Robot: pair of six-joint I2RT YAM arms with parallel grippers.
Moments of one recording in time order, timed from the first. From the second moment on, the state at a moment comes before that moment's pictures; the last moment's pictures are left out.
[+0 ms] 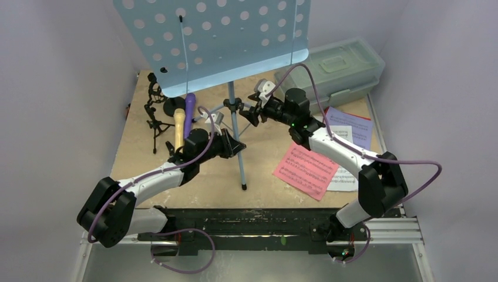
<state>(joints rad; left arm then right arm) -0.58 1.25 0.54 0.43 0.24 -0.68 0.58 1.54 1.10 0.36 -0.43 -0.24</state>
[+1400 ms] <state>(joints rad) -0.59 1.25 0.53 0.43 0.26 -0.68 0.45 1.72 1.24 0.37 -0.83 0.85</state>
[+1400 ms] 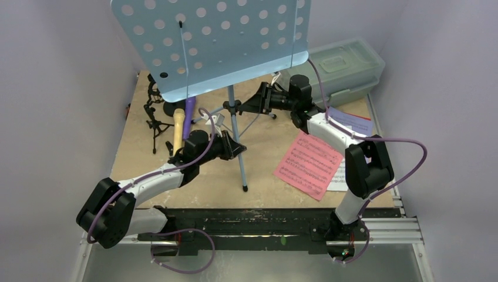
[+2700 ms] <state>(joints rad) -0.59 1.23 0.53 0.41 0.26 -0.69 0.74 1.51 1.04 0.27 -0.21 -0.95</state>
